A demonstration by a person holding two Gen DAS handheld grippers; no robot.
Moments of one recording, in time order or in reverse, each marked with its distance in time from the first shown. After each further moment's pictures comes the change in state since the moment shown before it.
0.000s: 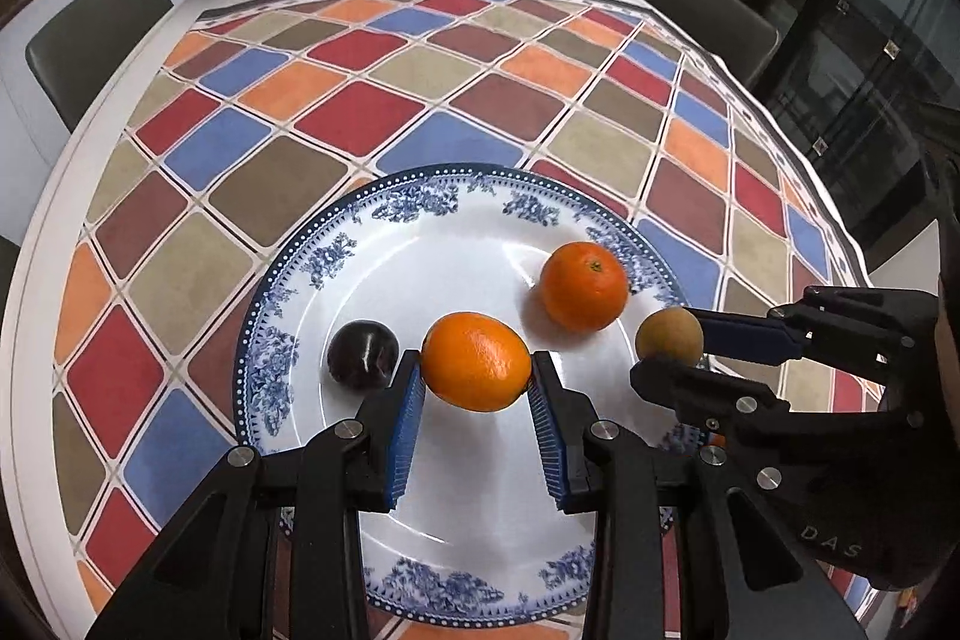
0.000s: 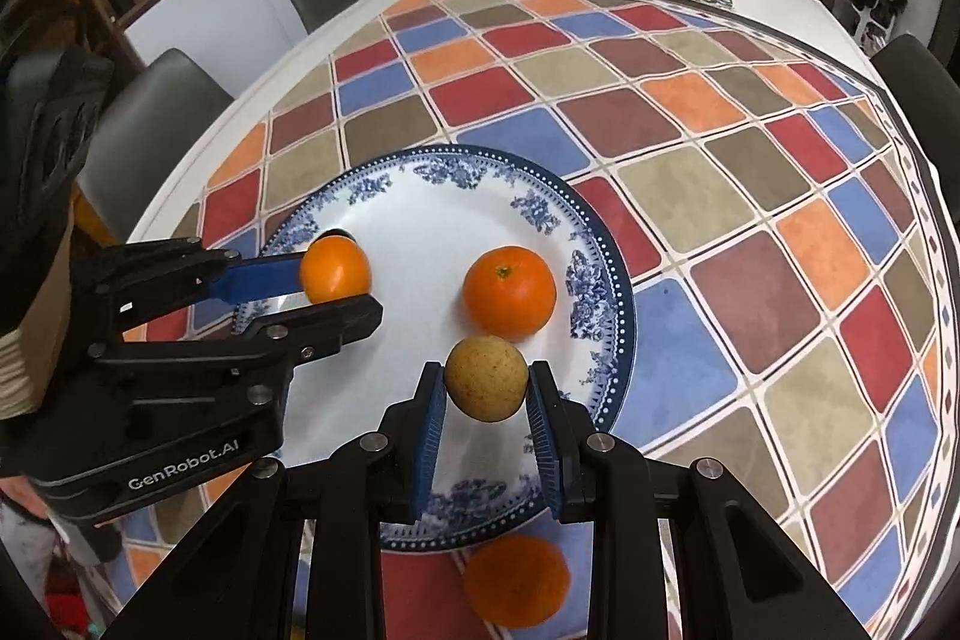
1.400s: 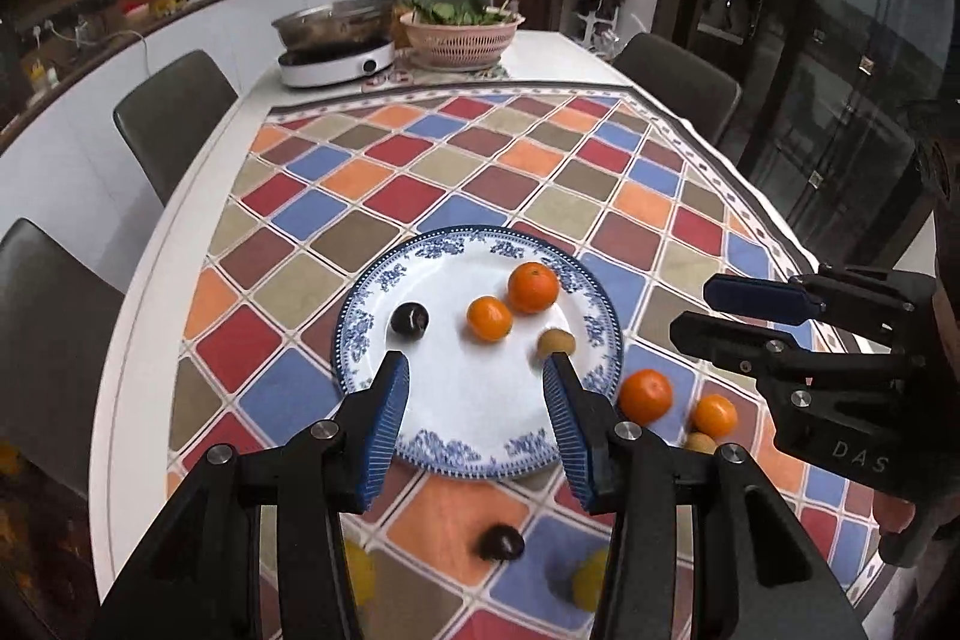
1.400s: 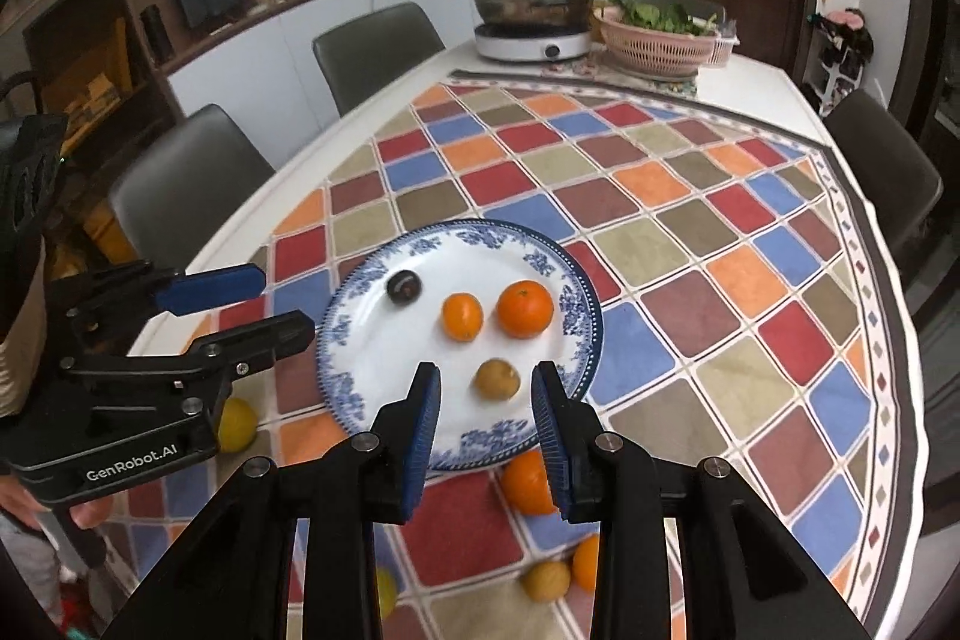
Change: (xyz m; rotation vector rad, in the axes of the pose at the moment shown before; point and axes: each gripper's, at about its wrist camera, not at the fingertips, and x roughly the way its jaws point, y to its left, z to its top) left arm -0.140 -0.036 -0.059 0.035 -0.225 0.108; right arm -0.109 0.029 -0.041 -0.022 -0.218 -0.028
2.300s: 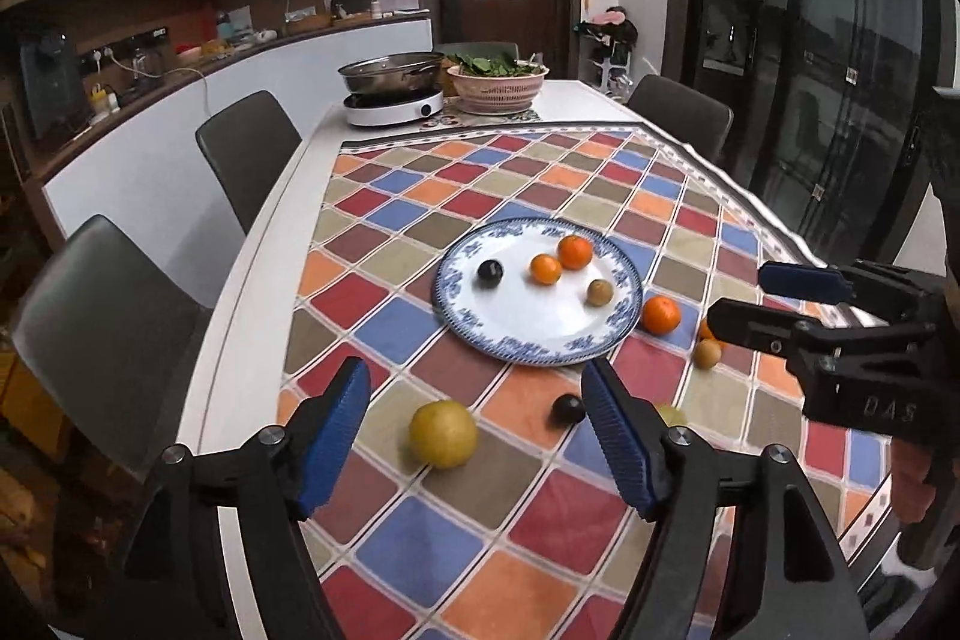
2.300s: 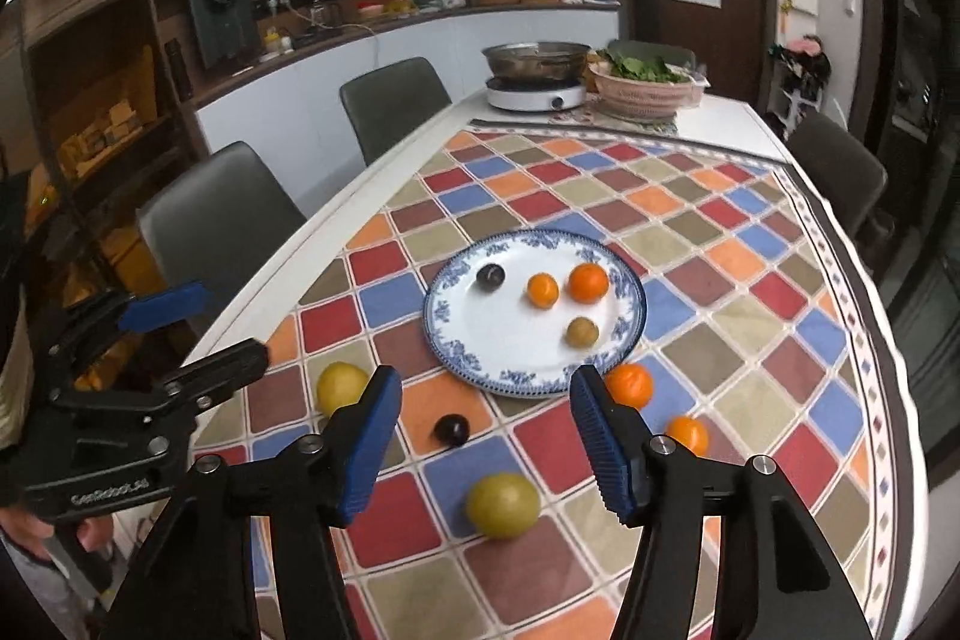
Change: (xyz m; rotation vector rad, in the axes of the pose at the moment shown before) left arm -0.109 0.039 -0.093 0.025 -0.130 0.082; right arm -0.078 0.094 -0.061 0.064 -0.128 -0.067
